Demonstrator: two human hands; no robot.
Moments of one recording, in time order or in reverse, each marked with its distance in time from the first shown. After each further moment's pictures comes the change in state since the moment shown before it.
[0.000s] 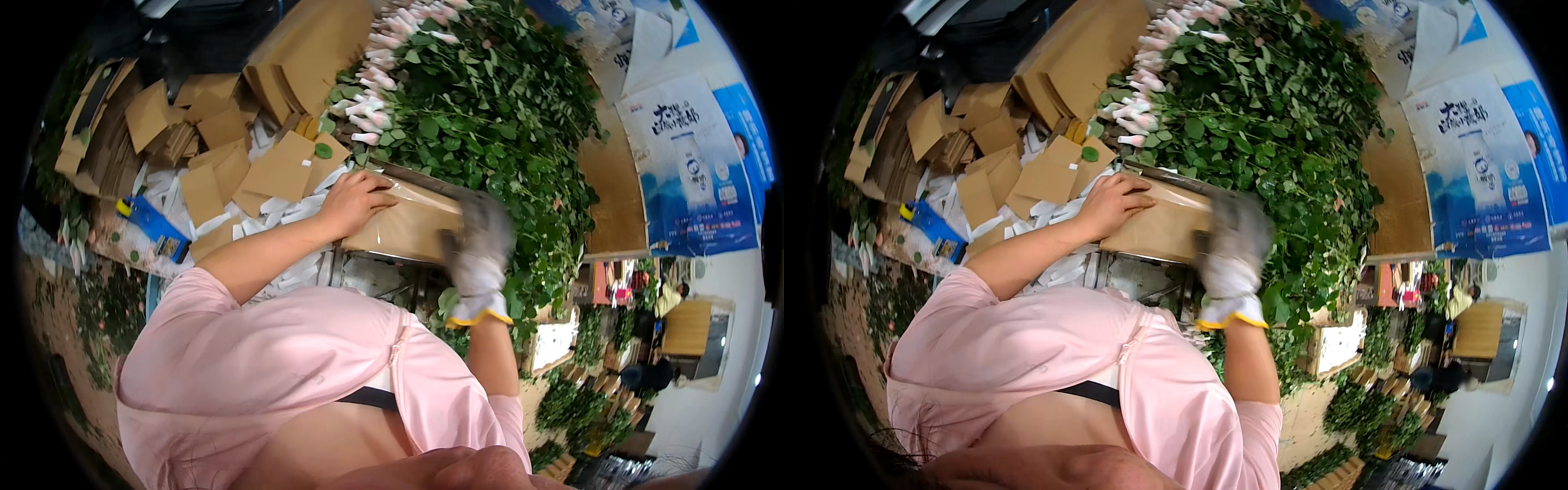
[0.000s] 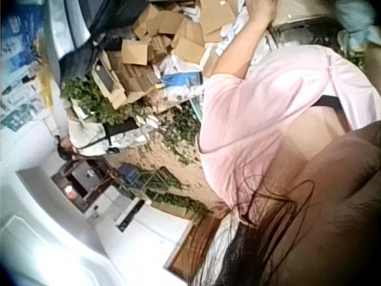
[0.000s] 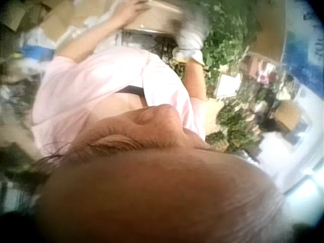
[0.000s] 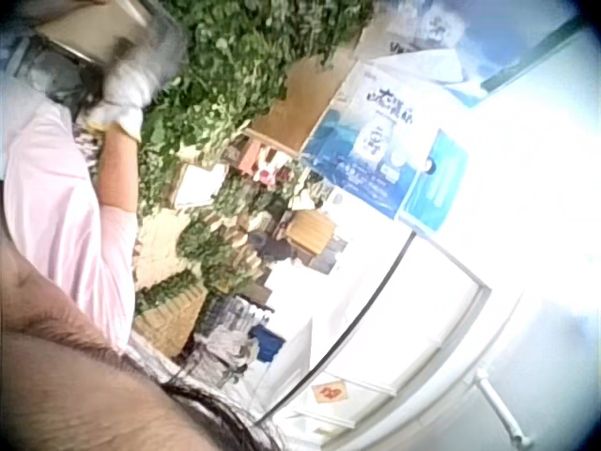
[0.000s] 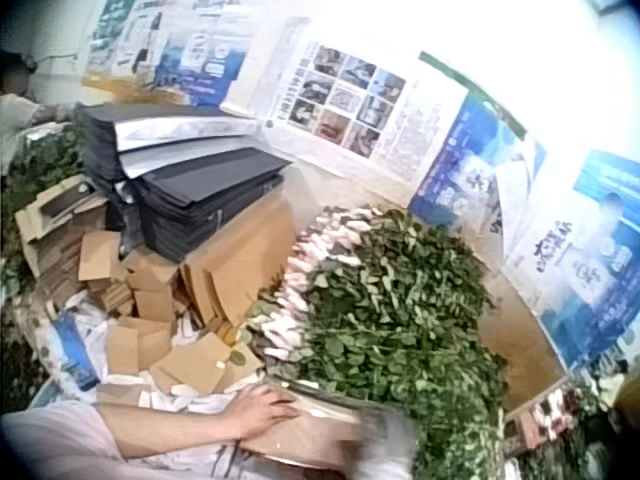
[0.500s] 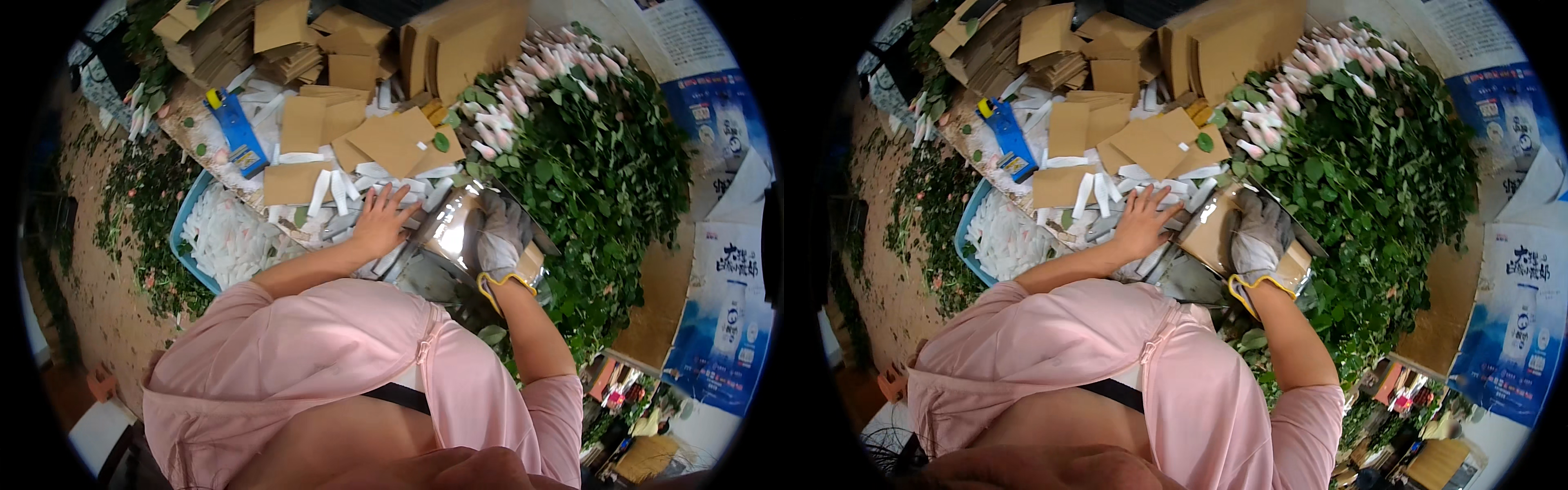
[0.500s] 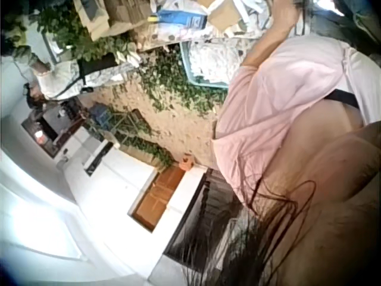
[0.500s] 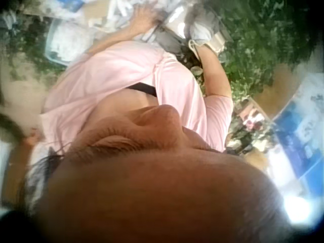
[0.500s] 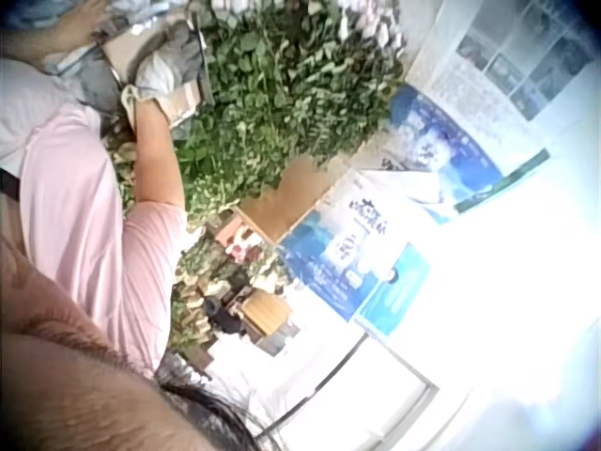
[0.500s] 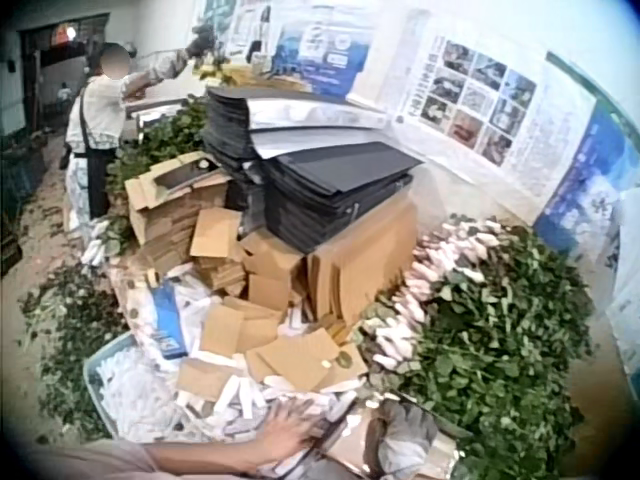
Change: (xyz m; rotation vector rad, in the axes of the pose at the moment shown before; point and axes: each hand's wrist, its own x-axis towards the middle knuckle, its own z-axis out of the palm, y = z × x) left_hand -0.119 0.006 0.014 0.375 -0.052 -0.551; right_hand 0.042 -0.029 0.103 -0.017 -0.280 -0.077
